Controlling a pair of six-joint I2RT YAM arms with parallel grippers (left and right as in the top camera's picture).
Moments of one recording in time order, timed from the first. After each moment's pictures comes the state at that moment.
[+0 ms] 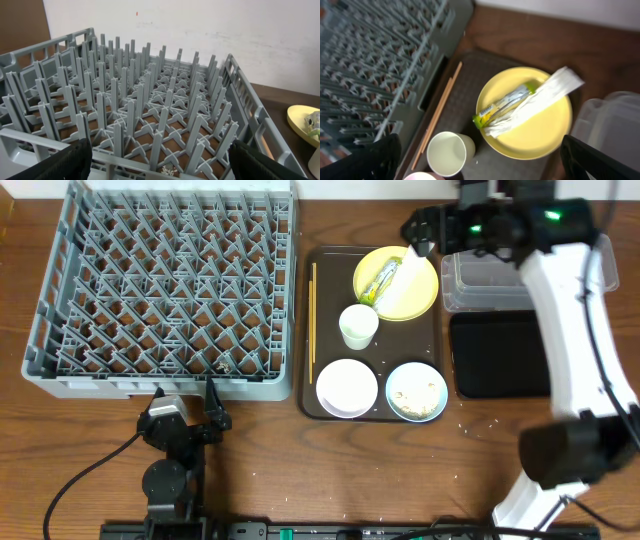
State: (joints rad) left arm 0.01 0.01 0.02 -0.11 -0.11 -0.16; right arm 0.16 1.94 2.05 -1.01 -0.38 0.01
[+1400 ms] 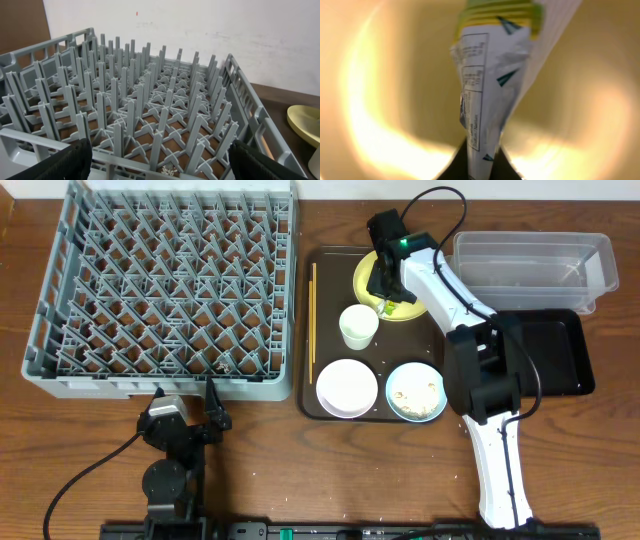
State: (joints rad) left arm 0.01 0.01 0.02 -0.11 -0.11 -0.16; right arm 0.35 2.45 2.06 -0.92 0.14 0.67
